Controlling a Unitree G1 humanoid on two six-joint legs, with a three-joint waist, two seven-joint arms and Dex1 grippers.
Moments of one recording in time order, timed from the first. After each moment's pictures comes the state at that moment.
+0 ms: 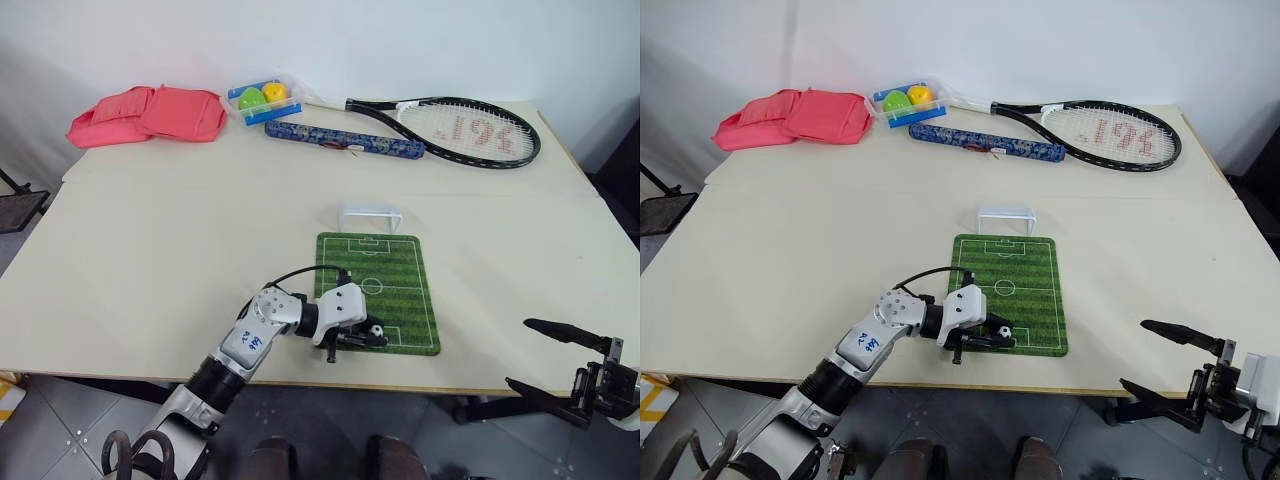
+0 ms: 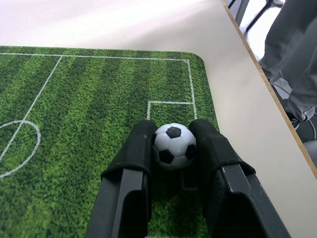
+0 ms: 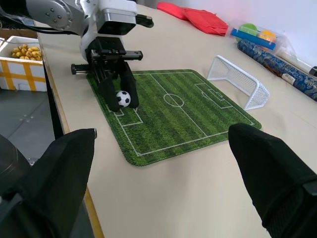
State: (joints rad) left arm -0.54 0.26 -0.45 0.15 -0.07 0.19 -0.96; right arm 0.27 -0.70 -0.52 0.03 0.69 -0.34 1.46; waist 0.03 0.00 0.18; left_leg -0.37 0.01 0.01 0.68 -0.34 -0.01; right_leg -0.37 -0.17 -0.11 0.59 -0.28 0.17
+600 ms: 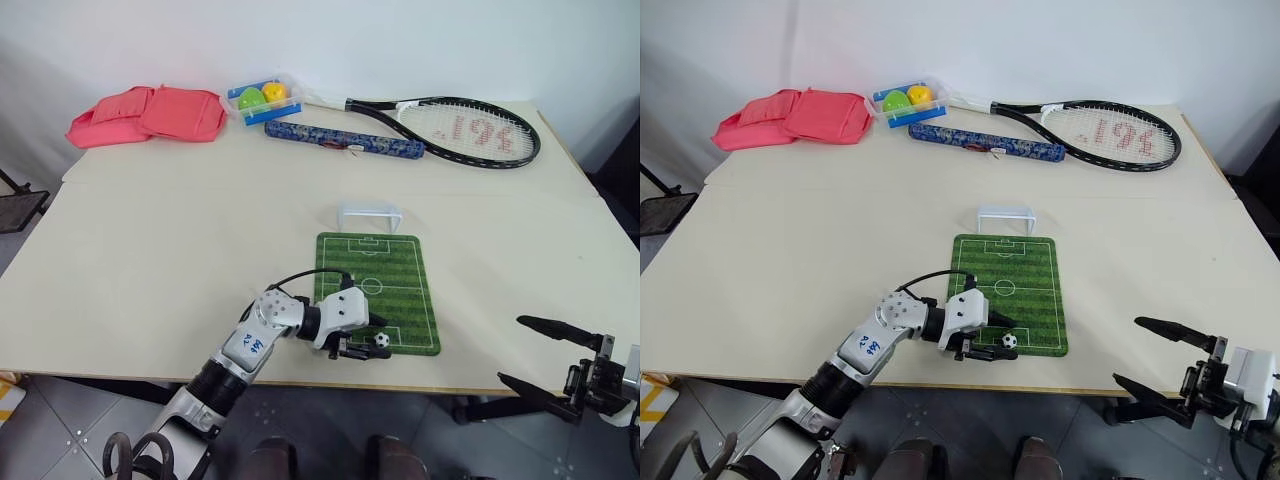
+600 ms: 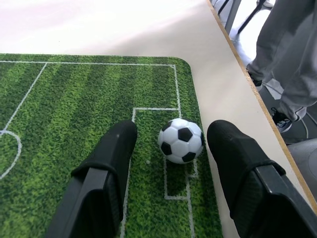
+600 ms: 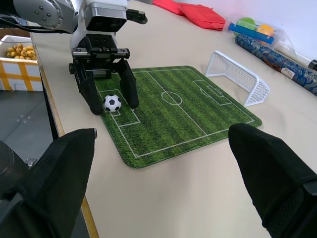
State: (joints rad) left arm -0.54 0.25 -0.45 0.14 -0.06 0.17 -0.98; right arm 0.26 -0.69 -0.49 0.00 0.67 -0.30 1.42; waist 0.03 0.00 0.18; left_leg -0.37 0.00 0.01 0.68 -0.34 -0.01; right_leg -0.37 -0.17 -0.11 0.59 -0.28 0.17
